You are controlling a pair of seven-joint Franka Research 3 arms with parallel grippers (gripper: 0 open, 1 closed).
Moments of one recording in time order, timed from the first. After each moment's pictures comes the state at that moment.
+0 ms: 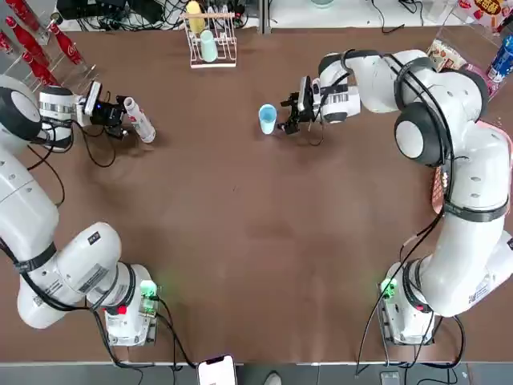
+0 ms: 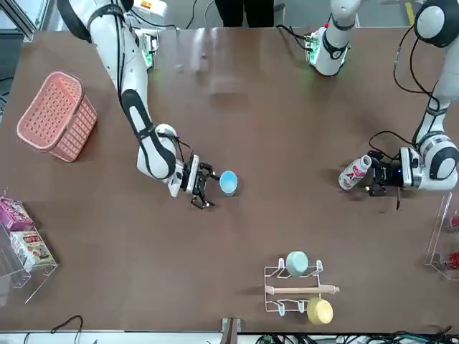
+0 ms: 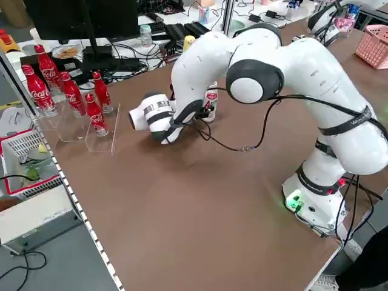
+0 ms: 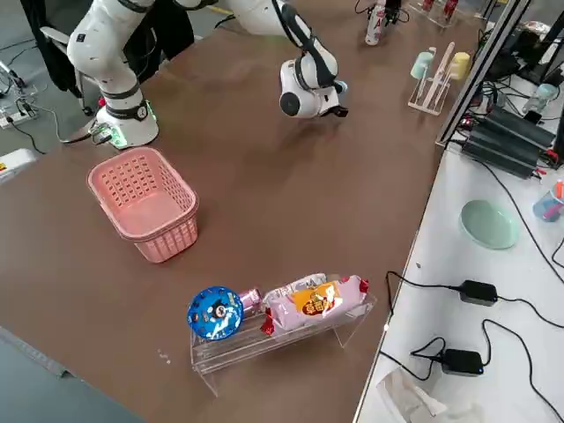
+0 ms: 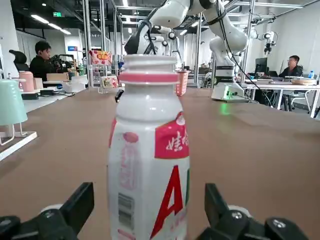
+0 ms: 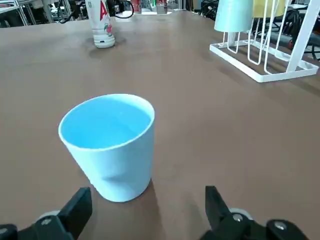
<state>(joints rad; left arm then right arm) 0.68 0.89 -0.21 -1.65 -0.85 1.42 2.57 0.45 0.73 0.09 -1.84 1.88 2.42 -2.51</state>
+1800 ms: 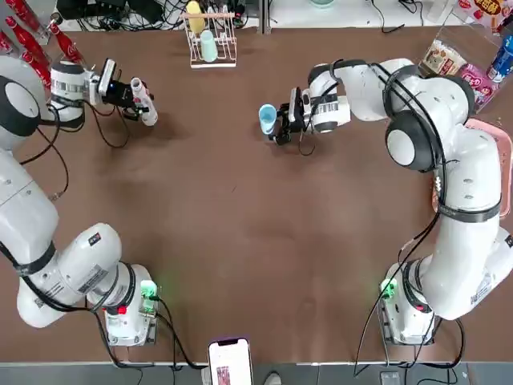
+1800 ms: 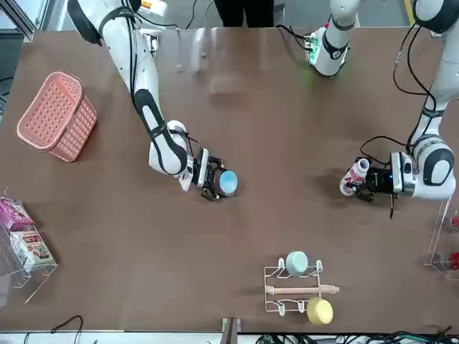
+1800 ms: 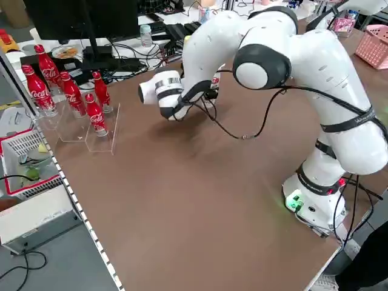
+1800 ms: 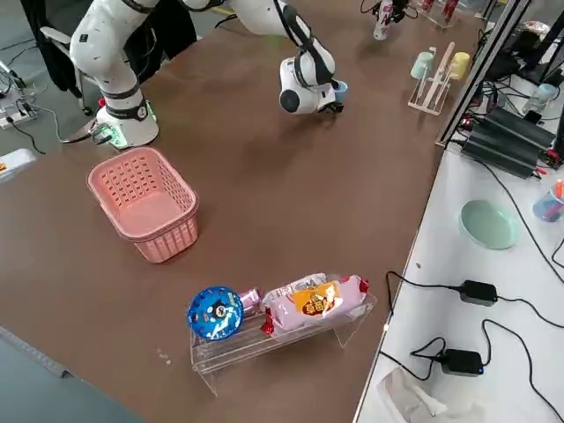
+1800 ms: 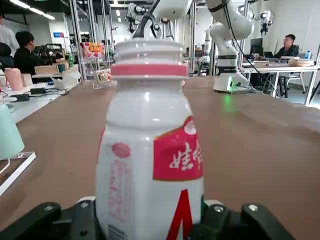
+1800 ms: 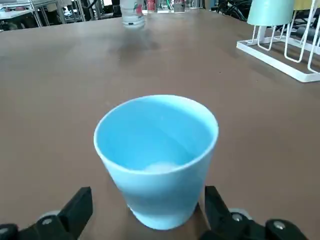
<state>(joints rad) 0.63 0.78 -0.35 -1.70 -0.85 1.58 2.47 0.51 0.77 0.10 -1.82 1.92 2.42 -2.52</state>
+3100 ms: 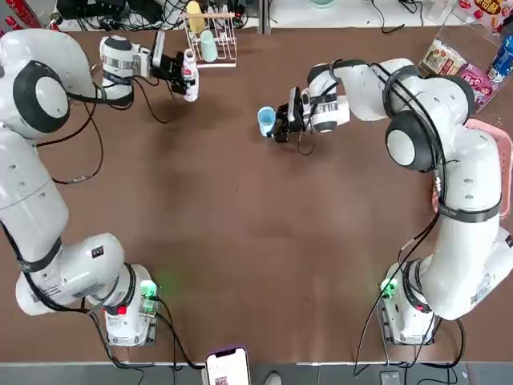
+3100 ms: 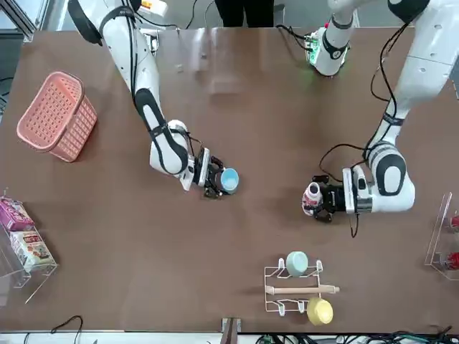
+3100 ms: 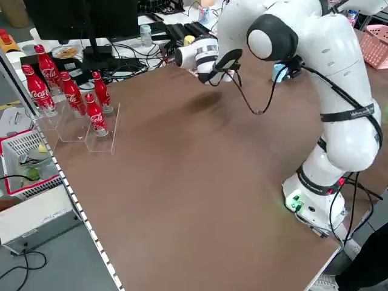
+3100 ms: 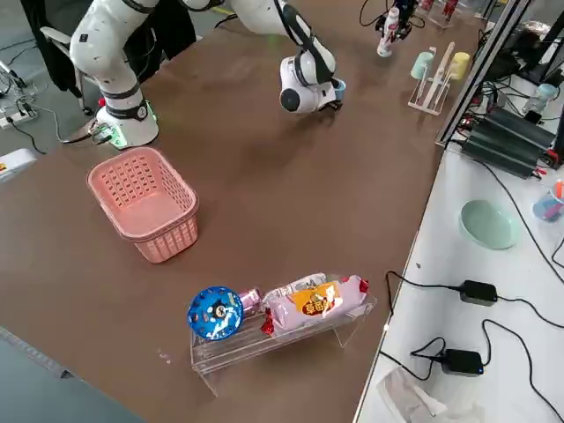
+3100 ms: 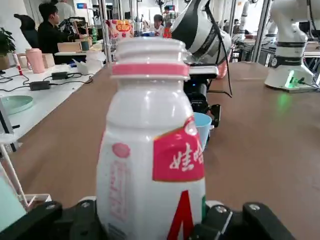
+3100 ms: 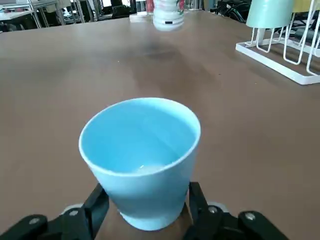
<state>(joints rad) 0.31 0.69 -0.41 -1.75 -1.12 1.98 2.32 0.51 0.77 0.10 -1.81 1.93 2.42 -2.52</state>
